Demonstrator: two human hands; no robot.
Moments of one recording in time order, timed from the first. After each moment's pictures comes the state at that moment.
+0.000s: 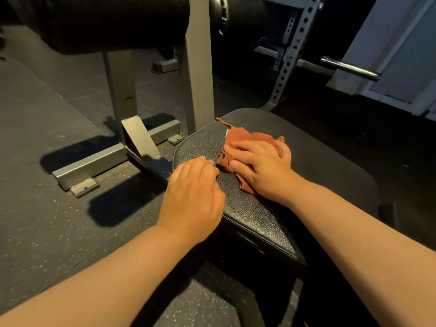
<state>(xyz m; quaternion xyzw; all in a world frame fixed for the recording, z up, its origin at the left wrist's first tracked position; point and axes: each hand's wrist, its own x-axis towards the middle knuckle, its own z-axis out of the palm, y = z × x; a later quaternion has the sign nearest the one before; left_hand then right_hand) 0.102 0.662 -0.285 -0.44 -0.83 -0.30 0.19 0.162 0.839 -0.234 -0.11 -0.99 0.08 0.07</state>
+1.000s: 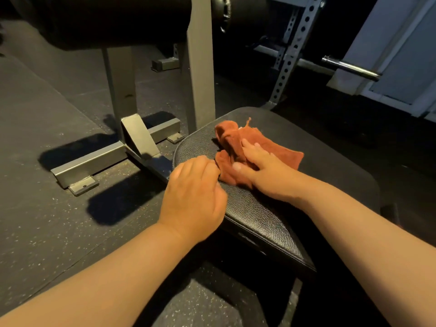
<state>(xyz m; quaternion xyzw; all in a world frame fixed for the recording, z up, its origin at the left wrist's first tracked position) 0.101 0.664 -0.282 -0.44 -0.83 -0.29 0.19 0.164 0.843 -0.236 -0.15 -0.96 0.22 -0.01</state>
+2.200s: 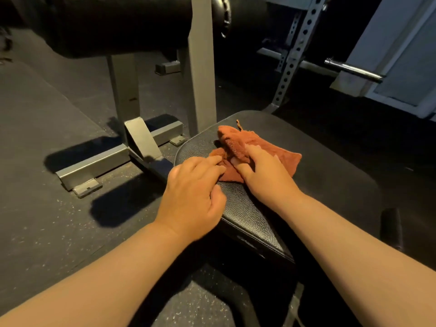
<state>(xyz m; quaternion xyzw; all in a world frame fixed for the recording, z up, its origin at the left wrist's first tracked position) 0.094 0.661 -0.280 -0.45 -0.82 -0.32 0.15 0.151 0.833 -0.246 -0.19 -0.94 0.23 0.15</state>
